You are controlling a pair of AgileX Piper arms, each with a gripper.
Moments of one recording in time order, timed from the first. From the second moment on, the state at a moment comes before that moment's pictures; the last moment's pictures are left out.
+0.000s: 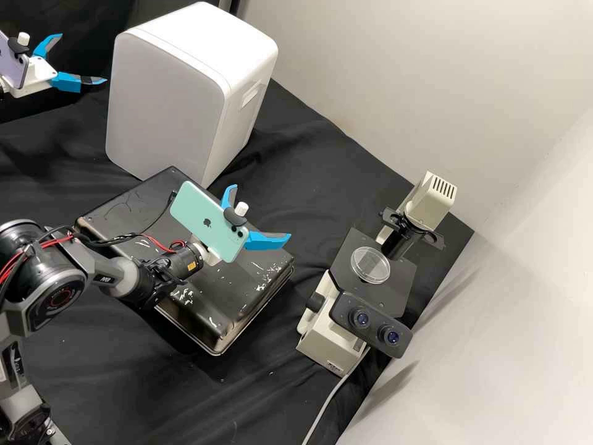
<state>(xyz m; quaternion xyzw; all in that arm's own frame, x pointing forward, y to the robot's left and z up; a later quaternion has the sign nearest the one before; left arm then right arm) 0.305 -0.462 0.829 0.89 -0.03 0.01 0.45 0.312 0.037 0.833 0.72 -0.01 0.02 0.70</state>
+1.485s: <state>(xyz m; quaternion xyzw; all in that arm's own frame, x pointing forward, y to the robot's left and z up) 0.167 -0.500 0.761 0.85 -0.14 -0.29 0.42 0.312 0.037 0.833 0.72 -0.01 0.02 0.70</state>
